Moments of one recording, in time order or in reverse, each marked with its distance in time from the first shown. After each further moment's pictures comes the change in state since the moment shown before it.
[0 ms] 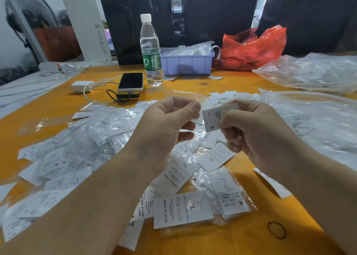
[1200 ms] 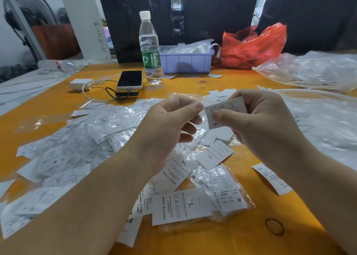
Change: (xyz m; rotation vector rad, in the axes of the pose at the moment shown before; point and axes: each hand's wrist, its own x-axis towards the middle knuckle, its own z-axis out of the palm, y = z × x) left_hand -0.001 -0.001 0.002 0.071 -0.055 0.001; right_hand -0.004 -0.001 -0.005 -0.306 0.100 -0.318
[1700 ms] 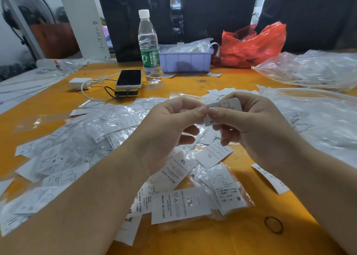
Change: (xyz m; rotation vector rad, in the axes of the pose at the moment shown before) left_hand -0.002 0.002 -0.002 0.023 -0.103 -0.047; right_hand 0.001 0.000 0.003 0.313 -0.142 0.193
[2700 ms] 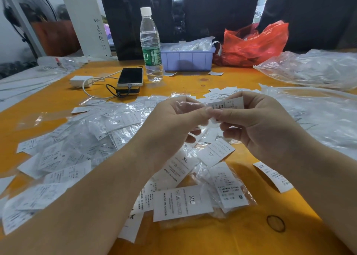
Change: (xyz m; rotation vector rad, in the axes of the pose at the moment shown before) left_hand -0.002 0.000 0.003 0.176 0.060 0.062; right_hand 0.006 0.004 -0.006 0.081 0.052 0.120
